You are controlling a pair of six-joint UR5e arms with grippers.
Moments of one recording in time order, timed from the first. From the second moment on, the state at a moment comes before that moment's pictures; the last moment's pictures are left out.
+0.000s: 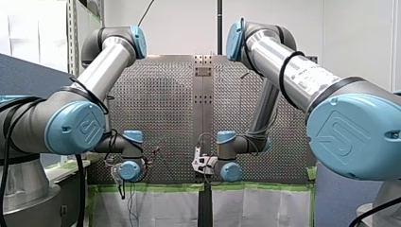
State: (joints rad) left arm -0.13 -2.38 -2.17 -1.84 -1.76 -1.91; right arm 2.28 -0.61 1.68 -1.00 1.55 1.73
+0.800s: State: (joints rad) left arm -0.08 -2.38 -2.10 -1.87 -1.74 -1.95; right arm 2.28 -0.54 1.58 -0.92 1.55 1.70
